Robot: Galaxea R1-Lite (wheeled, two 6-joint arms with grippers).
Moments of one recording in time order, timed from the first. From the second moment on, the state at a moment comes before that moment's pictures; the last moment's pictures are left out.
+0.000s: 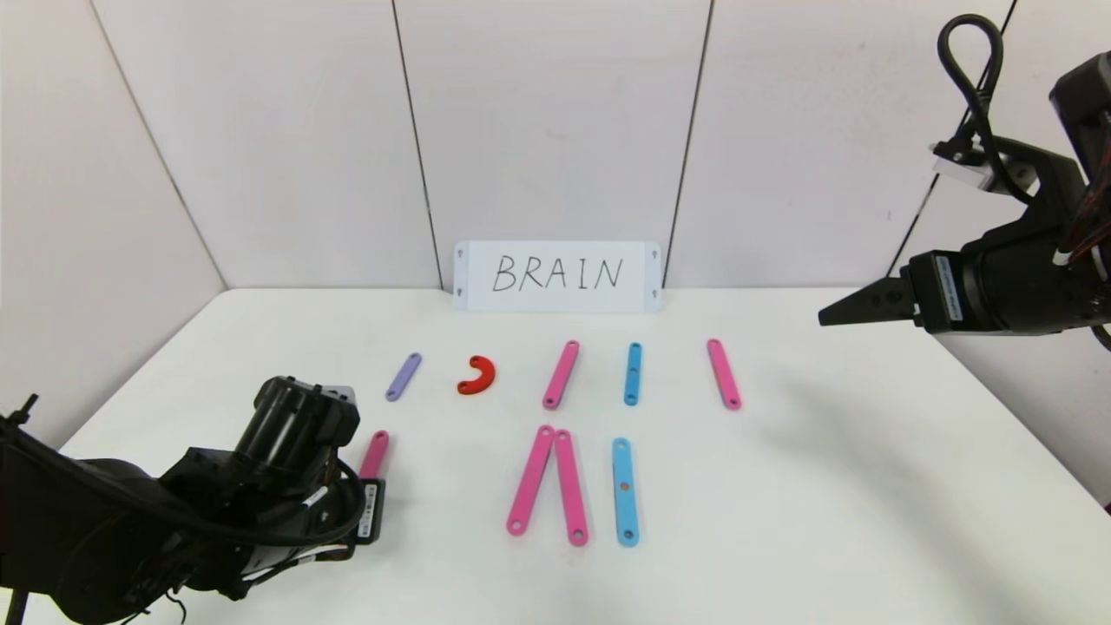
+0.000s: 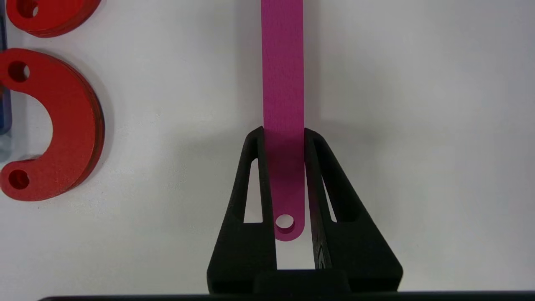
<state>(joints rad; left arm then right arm) -0.44 1.71 -0.54 -0.31 0.26 -0.35 0.23 1.54 -1.39 0.62 0.09 0.16</state>
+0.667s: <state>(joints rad) -0.44 1.74 -0.55 -0.32 0.25 -0.35 0.23 1.54 -1.39 0.61 0.09 0.16</state>
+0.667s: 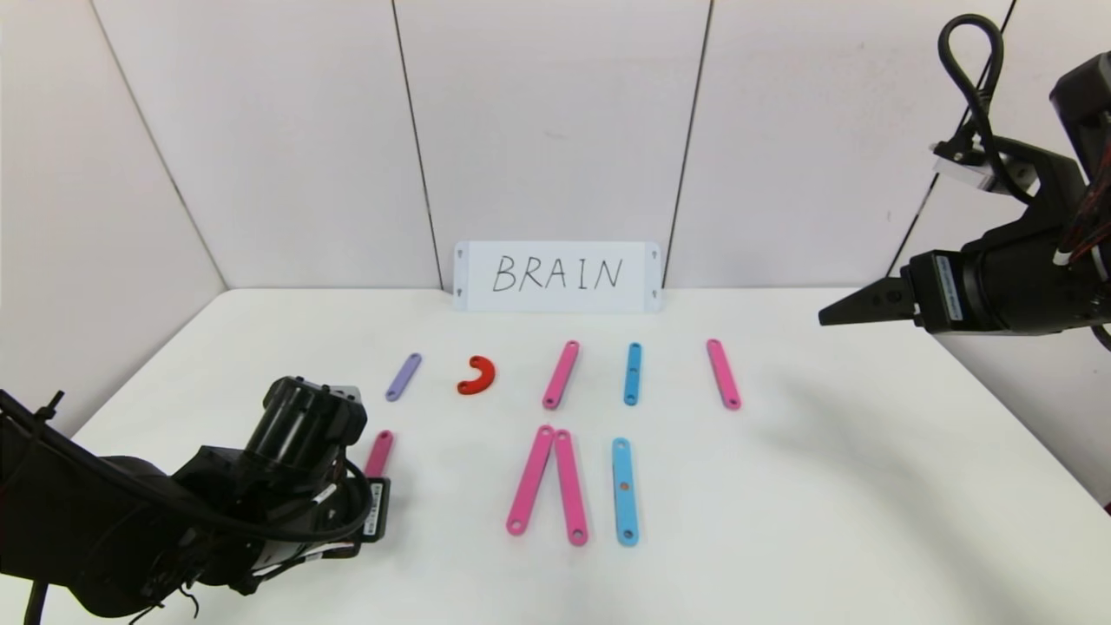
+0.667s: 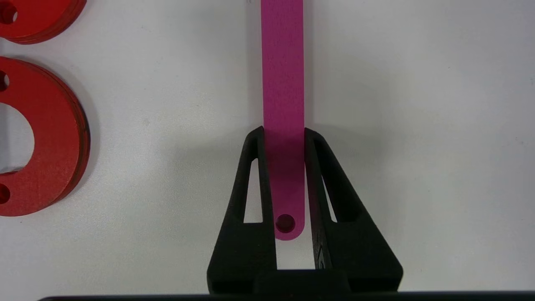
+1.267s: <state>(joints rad) -0.43 1.77 -0.57 -0.32 0.25 -0.35 0.23 1.54 -1.39 0.61 0.09 0.16</state>
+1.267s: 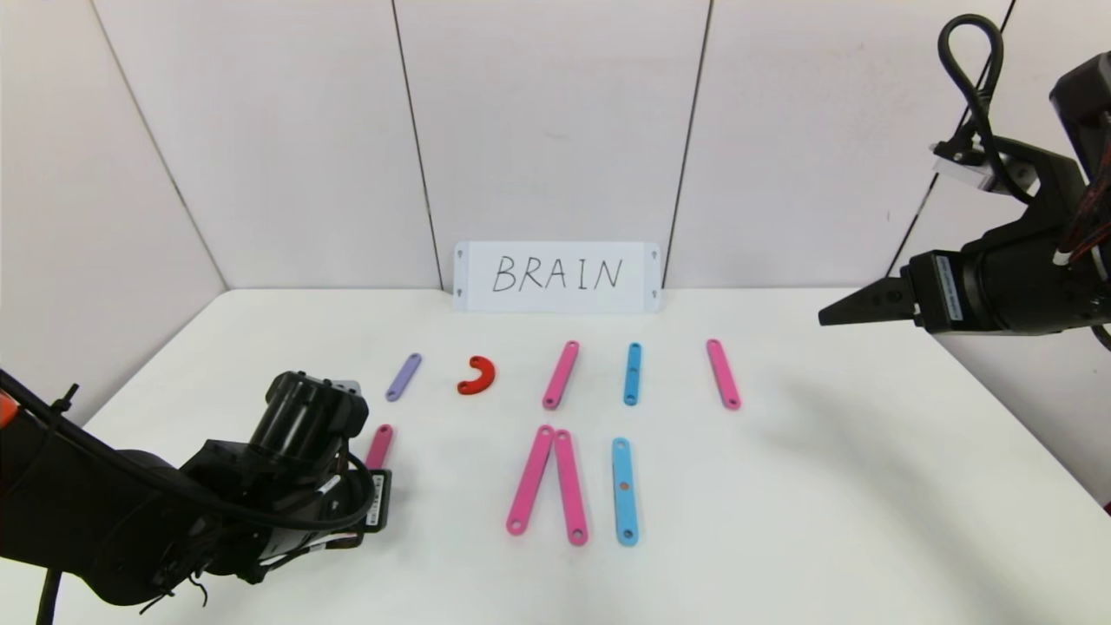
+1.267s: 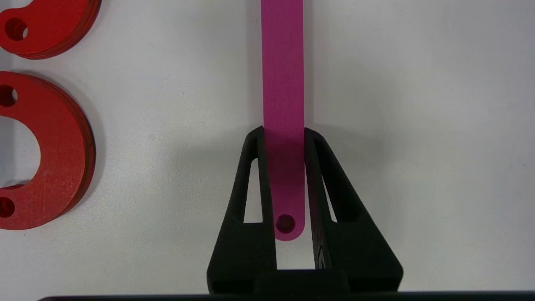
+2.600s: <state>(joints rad) -0.50 1.77 -0.54 -0.40 0.24 -0.35 0.23 1.54 -1.39 0.61 0.09 0.16</state>
